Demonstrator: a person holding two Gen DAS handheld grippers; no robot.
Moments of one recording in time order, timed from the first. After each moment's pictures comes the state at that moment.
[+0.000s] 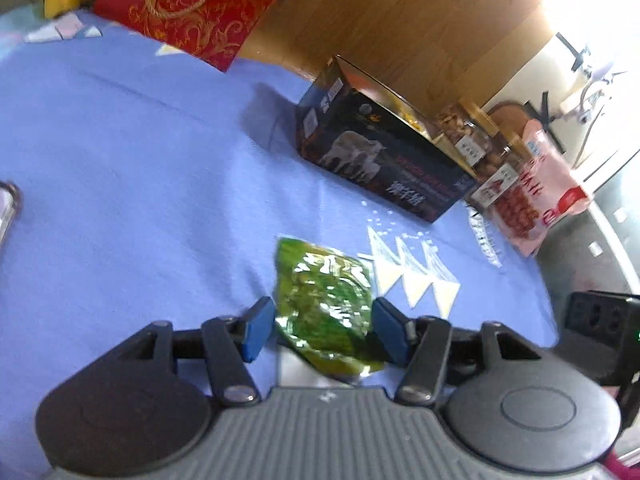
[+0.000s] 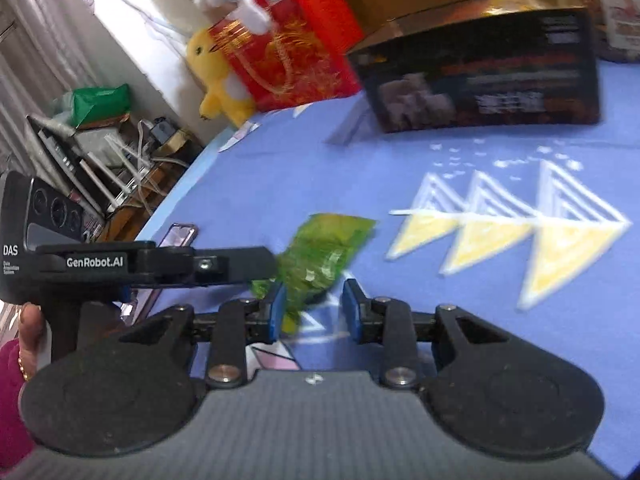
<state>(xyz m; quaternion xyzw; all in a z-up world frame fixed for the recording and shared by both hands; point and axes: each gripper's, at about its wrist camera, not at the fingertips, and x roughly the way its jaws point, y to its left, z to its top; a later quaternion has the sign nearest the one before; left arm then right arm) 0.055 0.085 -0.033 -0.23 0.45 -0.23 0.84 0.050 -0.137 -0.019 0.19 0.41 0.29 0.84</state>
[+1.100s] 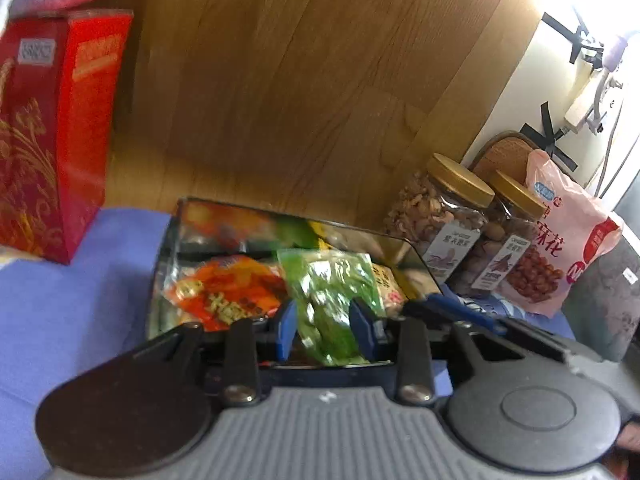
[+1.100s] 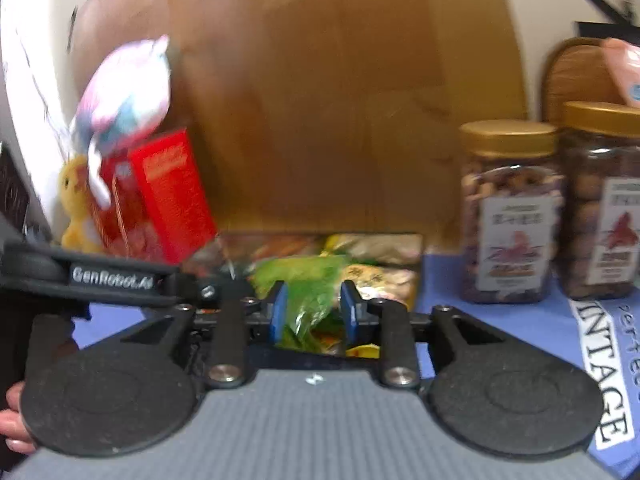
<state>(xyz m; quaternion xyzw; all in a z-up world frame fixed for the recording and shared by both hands) 0.214 -0.049 0.029 -0.12 0.37 -0.24 0.89 0.161 -0.232 0.029 0.12 0.25 0.11 0.95</state>
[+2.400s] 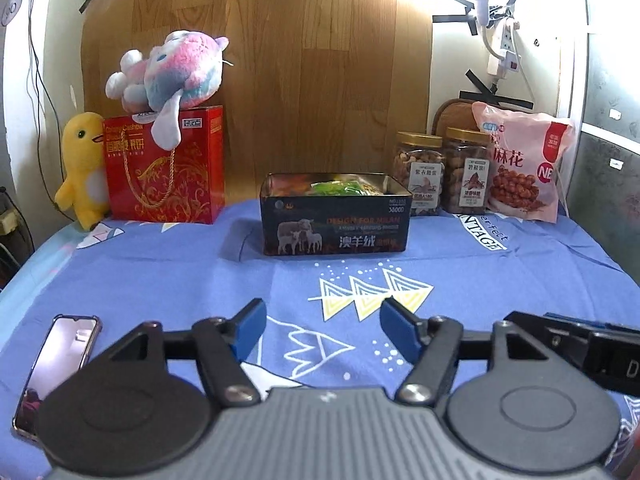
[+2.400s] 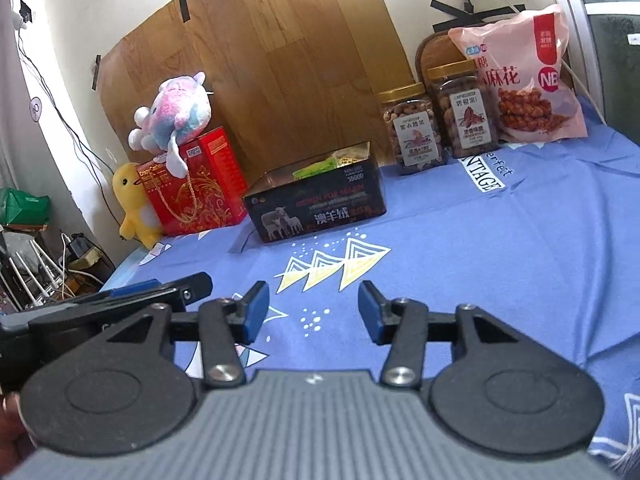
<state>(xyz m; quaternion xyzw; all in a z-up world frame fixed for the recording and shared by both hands) -0.075 -0.013 0.055 0.02 0.27 -0.14 0.95 -0.112 -0.168 0.055 0.19 0.25 0.02 0.95</state>
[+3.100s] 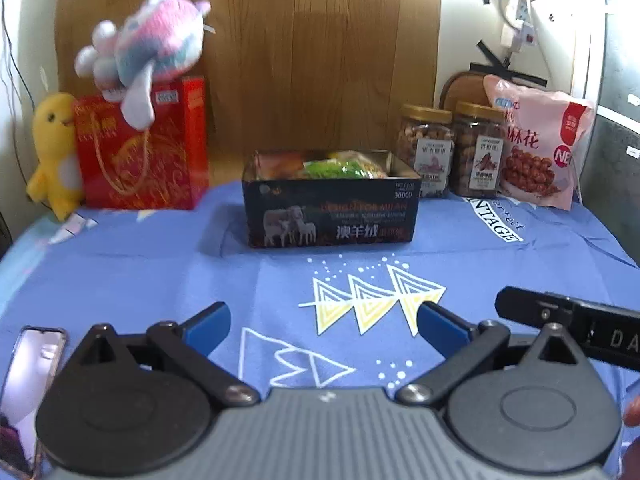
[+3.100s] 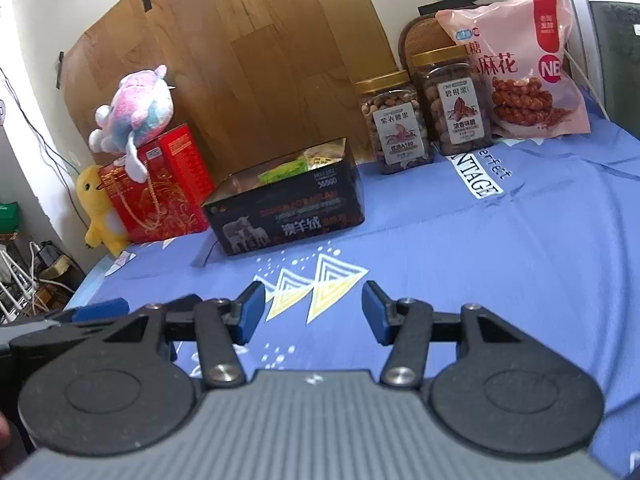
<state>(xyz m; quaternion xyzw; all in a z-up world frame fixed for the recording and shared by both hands) -0.009 -0.032 0.036 0.03 0.32 -0.15 0.94 -0.054 -0.191 0.041 0.19 0.27 -0.01 0.94</state>
